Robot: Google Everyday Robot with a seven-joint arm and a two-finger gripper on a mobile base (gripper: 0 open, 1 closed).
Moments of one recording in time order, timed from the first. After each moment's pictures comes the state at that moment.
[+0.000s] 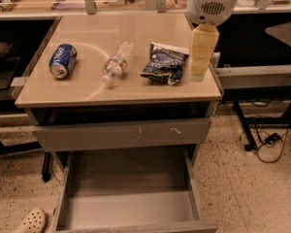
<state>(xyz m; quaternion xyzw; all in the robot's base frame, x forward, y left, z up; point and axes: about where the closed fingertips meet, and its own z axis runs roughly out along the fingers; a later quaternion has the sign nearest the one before) 0.555 -0.125 0.979 -0.64 0.76 -0.08 0.10</state>
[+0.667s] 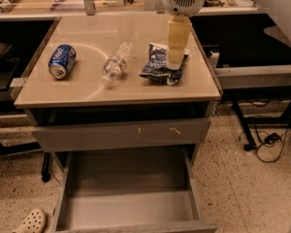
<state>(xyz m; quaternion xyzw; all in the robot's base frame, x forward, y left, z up) 0.602 -0.083 0.982 -0.65 0.75 -0.09 0.13</state>
